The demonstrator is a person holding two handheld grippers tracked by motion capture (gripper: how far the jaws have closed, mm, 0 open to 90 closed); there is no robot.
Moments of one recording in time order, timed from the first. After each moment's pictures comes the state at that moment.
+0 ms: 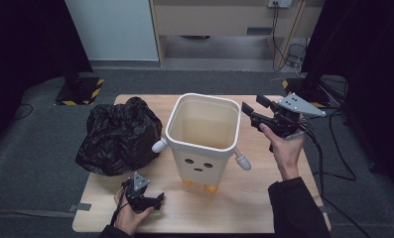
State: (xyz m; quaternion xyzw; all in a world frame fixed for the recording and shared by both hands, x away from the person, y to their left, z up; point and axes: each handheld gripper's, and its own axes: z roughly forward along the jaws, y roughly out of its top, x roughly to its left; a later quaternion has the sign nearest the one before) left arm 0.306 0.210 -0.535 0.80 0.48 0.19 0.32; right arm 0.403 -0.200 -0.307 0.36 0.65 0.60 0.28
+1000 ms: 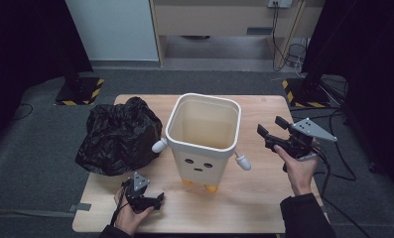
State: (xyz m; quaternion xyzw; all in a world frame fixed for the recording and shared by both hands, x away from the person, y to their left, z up) left arm 0.306 0.210 -0.535 0.80 0.48 0.19 0.32; right arm 0.382 -0.247 -0.366 0.41 0.65 0.57 0.29
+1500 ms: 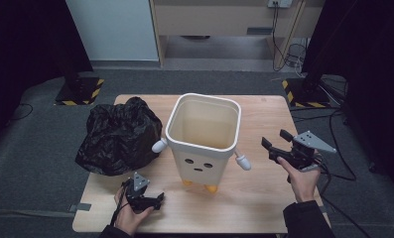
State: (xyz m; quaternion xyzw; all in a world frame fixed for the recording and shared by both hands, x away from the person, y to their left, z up) left arm 0.306 0.210 -0.535 0.80 0.48 0.19 0.32; right arm 0.372 -0.266 -0.406 0.44 0.66 0.54 0.29
